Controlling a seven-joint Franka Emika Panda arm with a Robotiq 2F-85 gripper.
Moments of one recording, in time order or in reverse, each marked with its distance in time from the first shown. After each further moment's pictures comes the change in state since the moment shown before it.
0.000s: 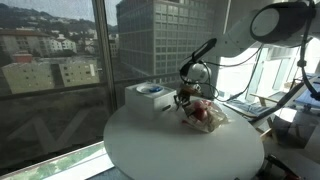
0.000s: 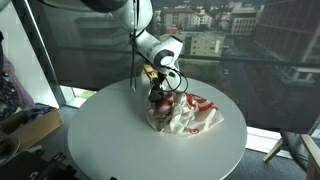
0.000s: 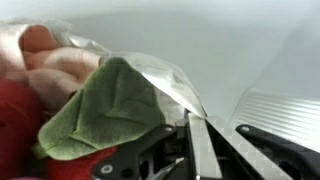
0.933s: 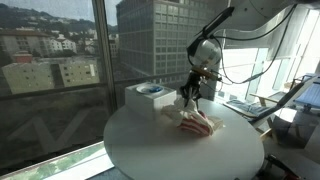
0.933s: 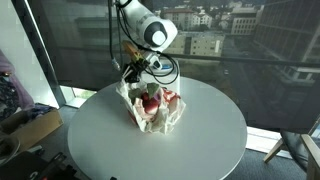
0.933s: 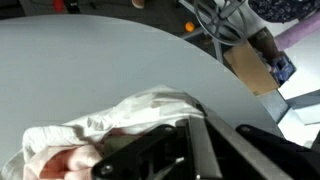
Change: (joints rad) arm 0.016 -0.333 -0.026 -0.286 0.113 -0.529 -0.174
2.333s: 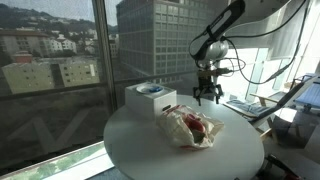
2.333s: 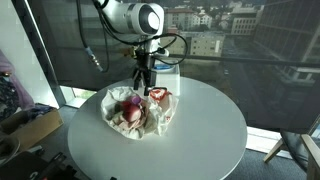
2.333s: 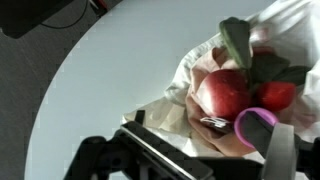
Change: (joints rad) arm 0.168 -0.160 -0.168 -0.167 -0.509 0.164 0.348
